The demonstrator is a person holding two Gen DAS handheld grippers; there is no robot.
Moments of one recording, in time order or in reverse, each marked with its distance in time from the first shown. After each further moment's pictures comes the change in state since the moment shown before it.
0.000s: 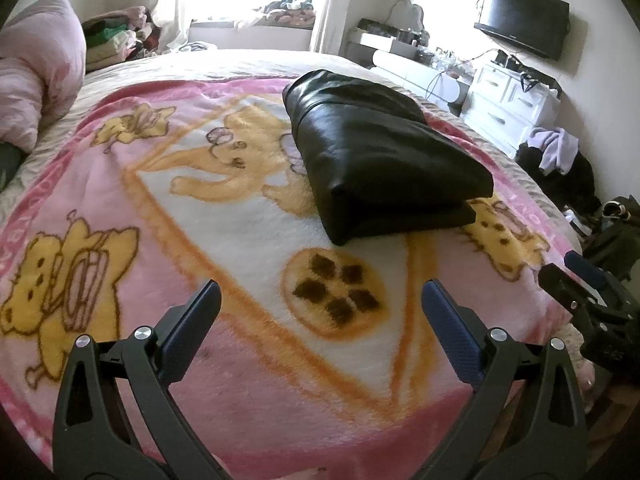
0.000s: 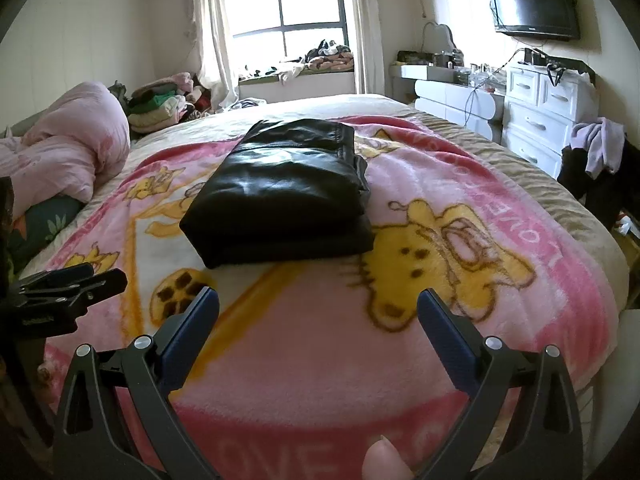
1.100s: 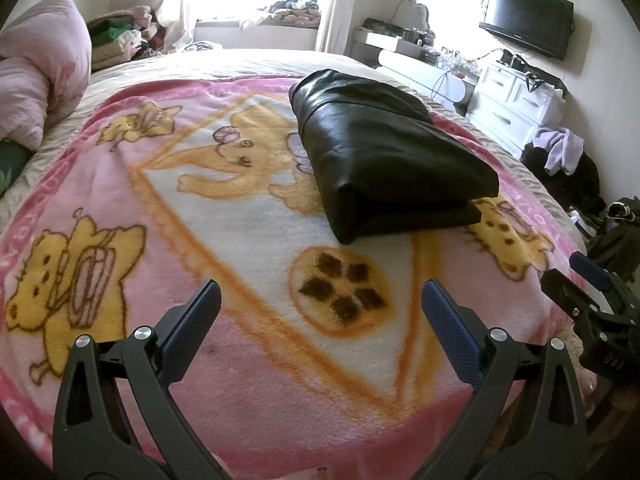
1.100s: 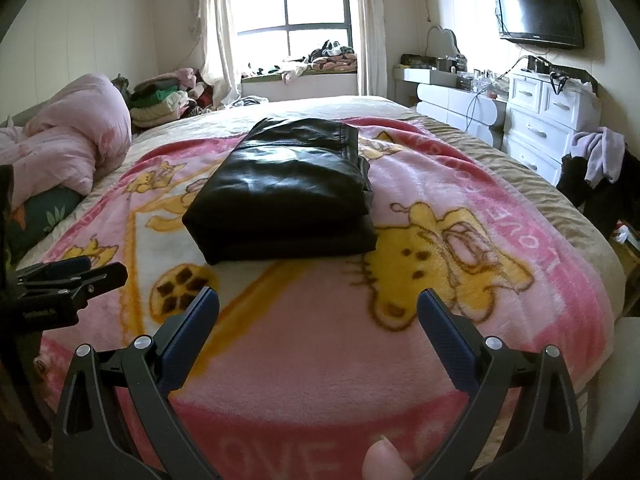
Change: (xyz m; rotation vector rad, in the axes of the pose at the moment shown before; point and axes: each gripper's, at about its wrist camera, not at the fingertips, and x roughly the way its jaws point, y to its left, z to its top) left arm -0.001 0.000 -0.002 -0.002 0.003 0.018; right arm 0.001 0.005 -0.002 -0.023 -0.002 -0.010
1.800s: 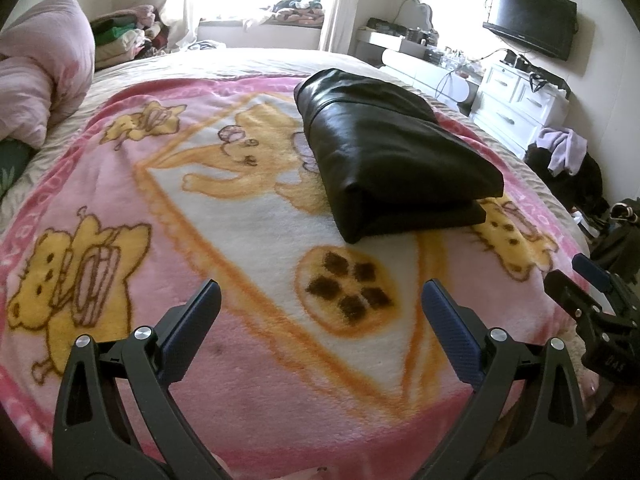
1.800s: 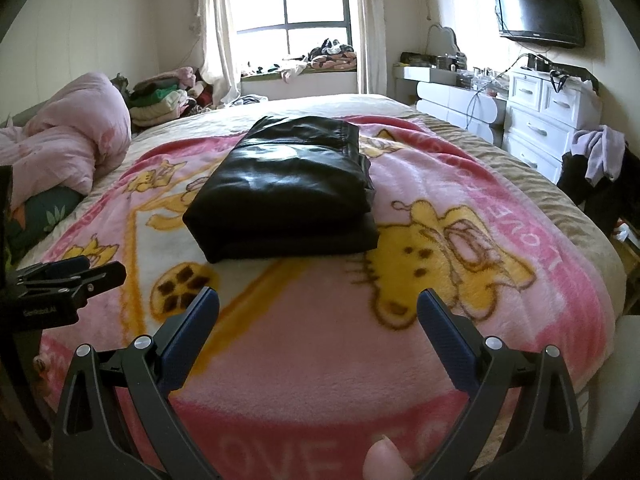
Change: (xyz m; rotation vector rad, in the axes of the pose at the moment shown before) left arm -0.002 0.003 0.000 -0.007 0.004 0.013; right arm 0.001 -0.001 -0.001 -0.002 0.003 -0.003
